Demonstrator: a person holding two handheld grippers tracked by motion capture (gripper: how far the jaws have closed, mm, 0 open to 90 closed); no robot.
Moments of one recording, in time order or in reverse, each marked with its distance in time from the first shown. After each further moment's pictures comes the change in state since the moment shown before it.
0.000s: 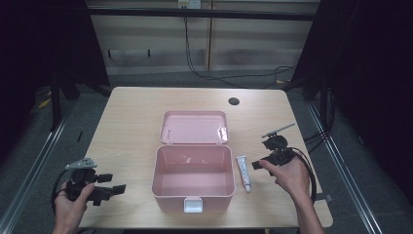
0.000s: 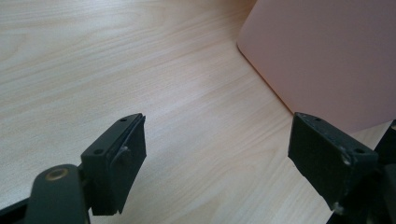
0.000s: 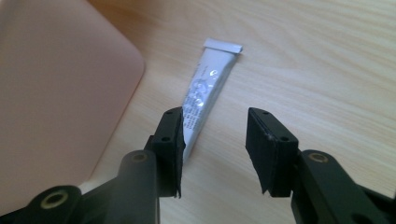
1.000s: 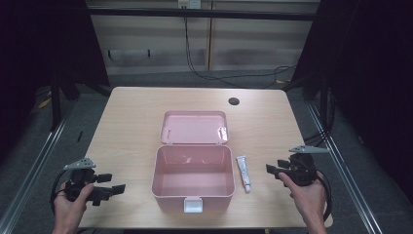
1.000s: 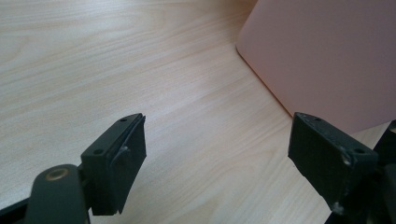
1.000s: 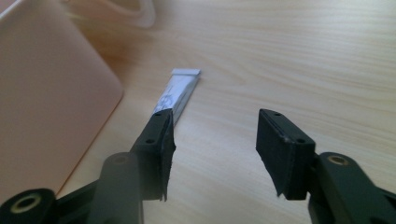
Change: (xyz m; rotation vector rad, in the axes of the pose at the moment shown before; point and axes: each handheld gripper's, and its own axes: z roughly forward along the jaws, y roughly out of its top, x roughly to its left) left arm 0.000 -0.001 -0.002 -0.006 0.000 0.003; right arm -0.025 -0.069 -0.014 -0.387 -0.040 0.031
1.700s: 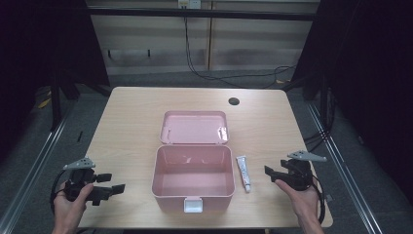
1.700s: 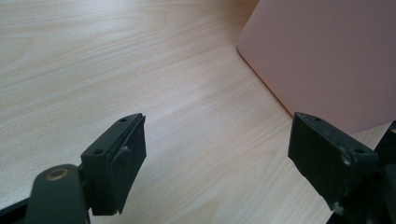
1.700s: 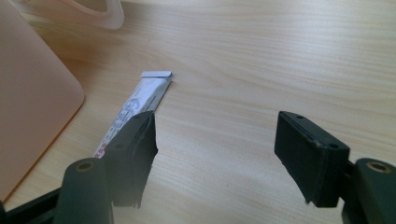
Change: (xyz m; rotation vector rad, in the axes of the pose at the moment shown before) left arm 0.000 0.000 -0.001 -0.009 0.003 -0.005; right arm -0.008 -0.022 0.021 -0.093 -0.083 -0.015
